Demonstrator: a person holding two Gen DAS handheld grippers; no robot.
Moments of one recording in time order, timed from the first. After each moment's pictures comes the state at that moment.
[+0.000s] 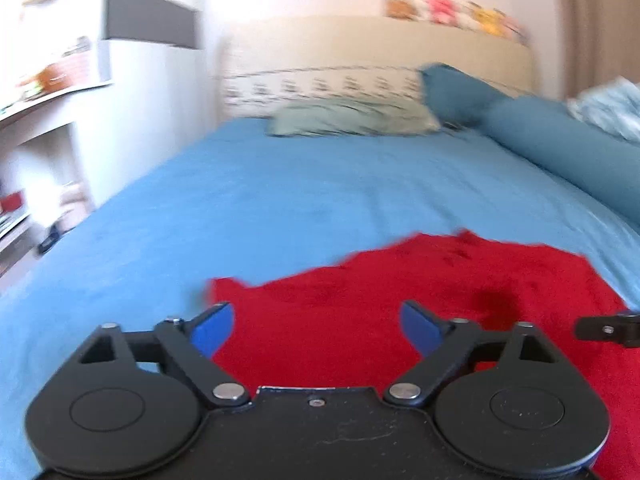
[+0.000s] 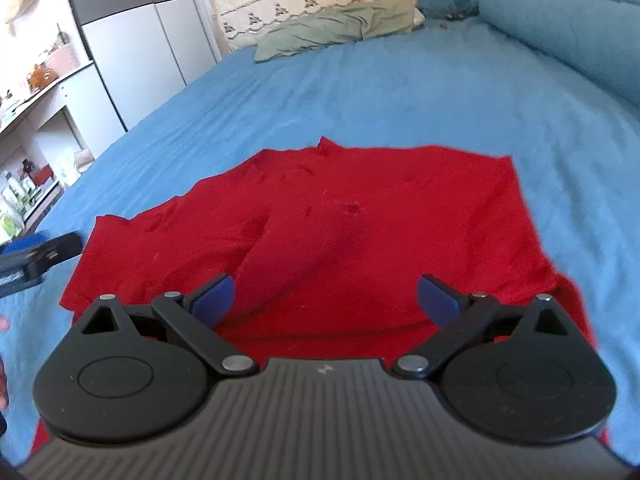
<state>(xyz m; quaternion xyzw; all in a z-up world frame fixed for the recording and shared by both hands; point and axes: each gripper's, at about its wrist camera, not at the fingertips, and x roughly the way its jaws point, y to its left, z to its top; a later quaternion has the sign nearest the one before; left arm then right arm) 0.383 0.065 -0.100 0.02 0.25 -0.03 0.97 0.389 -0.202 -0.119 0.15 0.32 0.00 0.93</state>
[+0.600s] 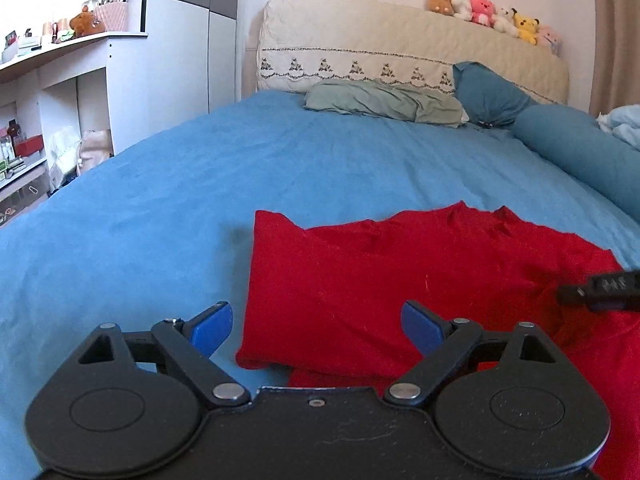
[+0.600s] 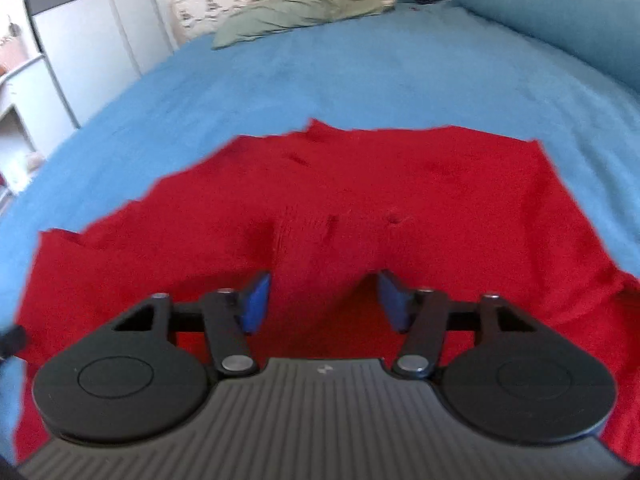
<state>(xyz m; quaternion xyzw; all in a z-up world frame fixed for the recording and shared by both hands) 0.380 0.099 -0.142 -0.02 0.28 -0.02 0.96 0.437 -0.174 -0.146 0.14 0.34 -0.08 0.93</state>
